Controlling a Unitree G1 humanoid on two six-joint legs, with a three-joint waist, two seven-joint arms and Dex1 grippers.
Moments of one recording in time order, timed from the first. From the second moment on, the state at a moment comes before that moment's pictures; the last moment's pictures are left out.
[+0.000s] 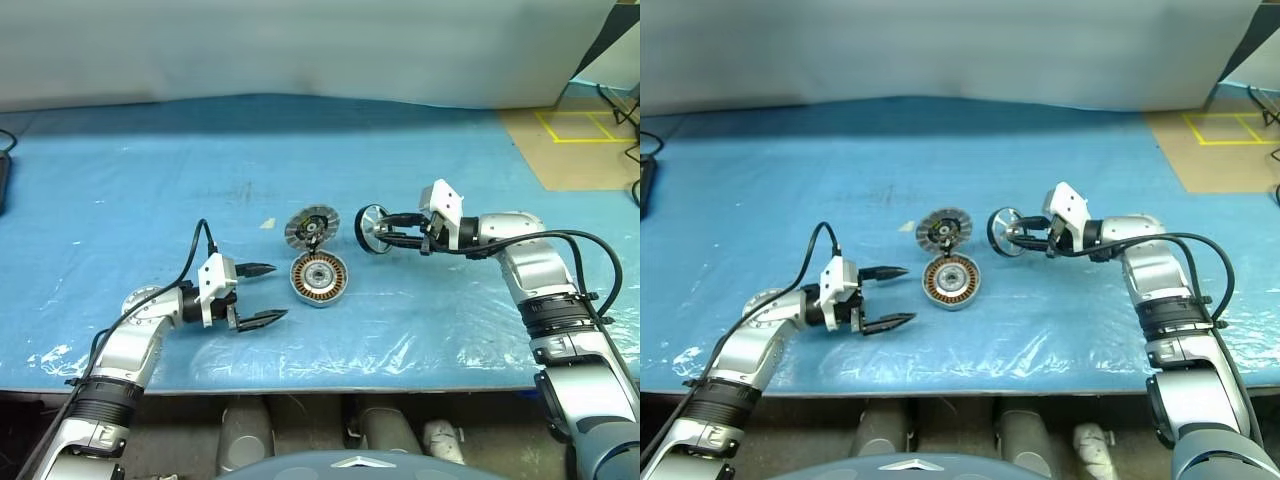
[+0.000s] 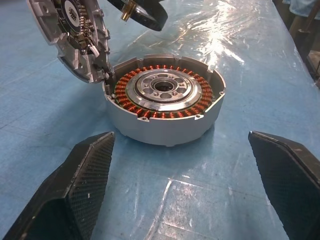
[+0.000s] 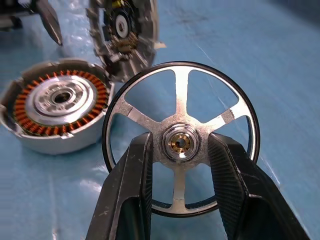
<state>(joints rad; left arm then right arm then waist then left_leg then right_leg) -0.17 0.51 -0.07 0.13 -0.33 -0.06 -1.20 -0.57 -0.61 0.08 0.26 0.21 0.21 1.20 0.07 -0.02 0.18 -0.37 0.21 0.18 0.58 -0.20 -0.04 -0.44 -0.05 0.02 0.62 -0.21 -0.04</state>
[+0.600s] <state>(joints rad) -0.16 0.51 -0.08 0.16 -0.33 -0.13 -1.24 -0.51 -0.59 0.17 -0.01 0.34 0.39 1.28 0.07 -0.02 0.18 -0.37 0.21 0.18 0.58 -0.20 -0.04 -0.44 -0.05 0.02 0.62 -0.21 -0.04</state>
